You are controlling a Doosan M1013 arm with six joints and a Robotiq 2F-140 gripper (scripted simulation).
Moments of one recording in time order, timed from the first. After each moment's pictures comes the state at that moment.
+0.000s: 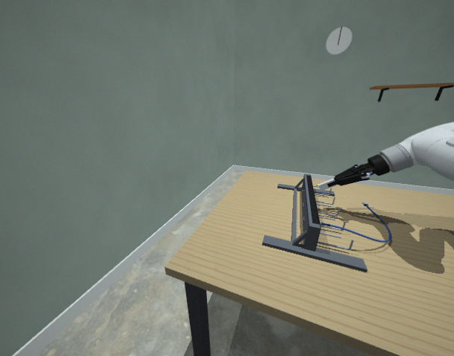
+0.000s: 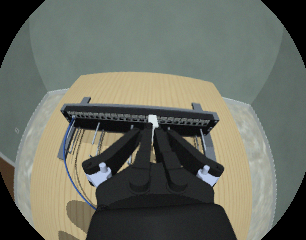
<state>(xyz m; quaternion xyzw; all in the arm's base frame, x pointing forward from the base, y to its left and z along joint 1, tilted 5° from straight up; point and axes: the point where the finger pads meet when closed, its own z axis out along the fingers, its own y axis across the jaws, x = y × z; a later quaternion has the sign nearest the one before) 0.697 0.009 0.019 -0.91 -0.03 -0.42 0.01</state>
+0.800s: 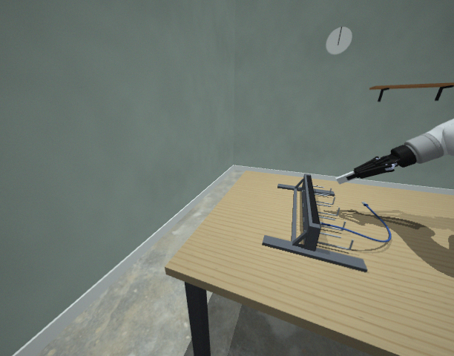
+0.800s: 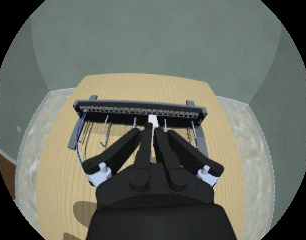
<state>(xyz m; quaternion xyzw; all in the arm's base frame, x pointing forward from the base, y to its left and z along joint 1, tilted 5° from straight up) 0.641 0.006 0.064 -0.91 -0.03 -0.42 0.01</state>
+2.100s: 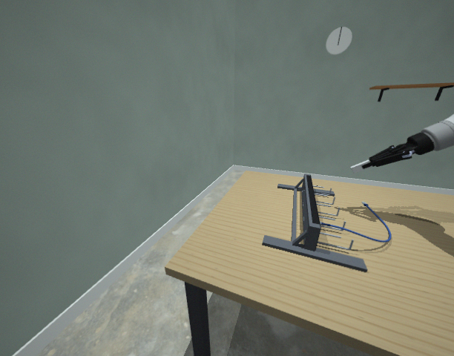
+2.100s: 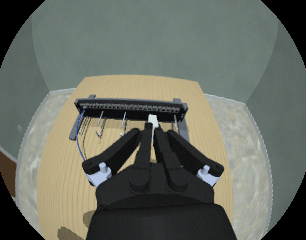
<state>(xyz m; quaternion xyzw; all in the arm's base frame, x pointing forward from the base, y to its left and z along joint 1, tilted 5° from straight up) 0.593 -0.045 0.109 -0.90 -0.03 -0.42 0.00</state>
